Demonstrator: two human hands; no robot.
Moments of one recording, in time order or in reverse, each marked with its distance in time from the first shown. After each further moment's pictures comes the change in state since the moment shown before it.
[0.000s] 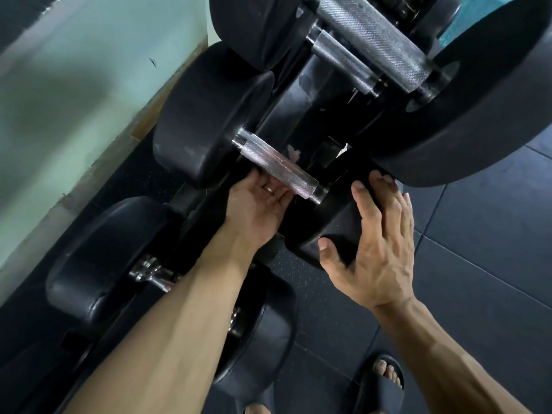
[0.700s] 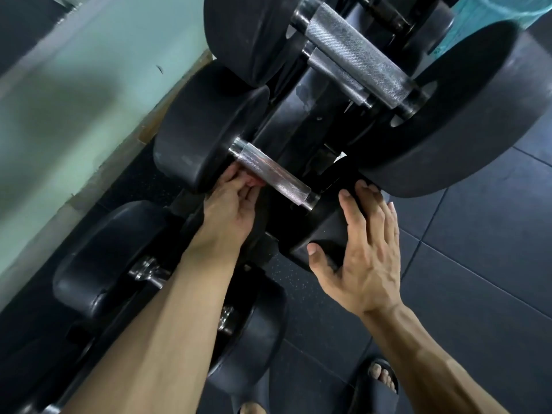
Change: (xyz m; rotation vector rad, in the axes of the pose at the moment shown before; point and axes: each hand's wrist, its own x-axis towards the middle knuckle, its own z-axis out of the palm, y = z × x) left_hand -0.005 0.020 0.009 0.054 0.221 0.242; right_hand -0.001 -0.001 -0.008 0.044 -0.097 0.014
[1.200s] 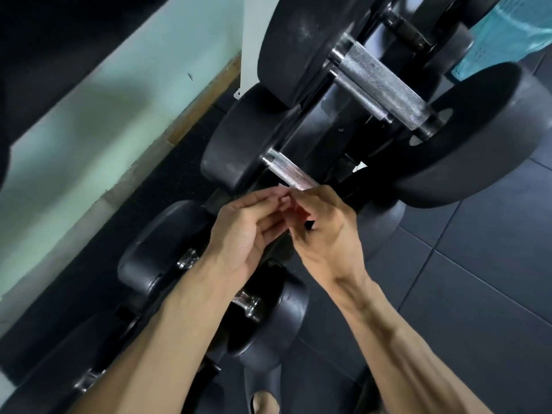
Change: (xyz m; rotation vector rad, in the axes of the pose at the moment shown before) left_hand -0.109 0.049 -0.006 0.384 -0.223 -0.042; right_hand 0.053 -0.091 -0.006 0.481 -0.079 0.075
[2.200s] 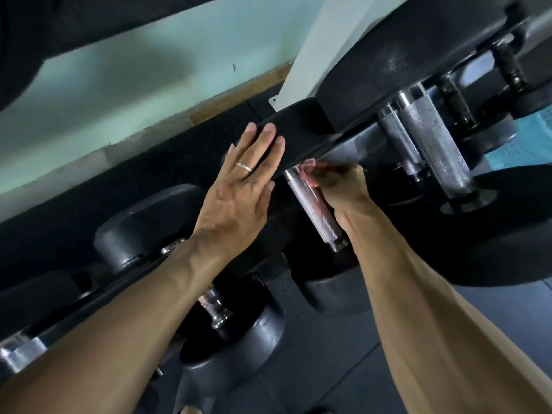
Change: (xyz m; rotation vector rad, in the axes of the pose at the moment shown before) left_hand 0.054 -0.004 -0.041 1.342 0.270 1.032; right_hand 0.133 0.042 0.026 0.178 -0.338 0.443
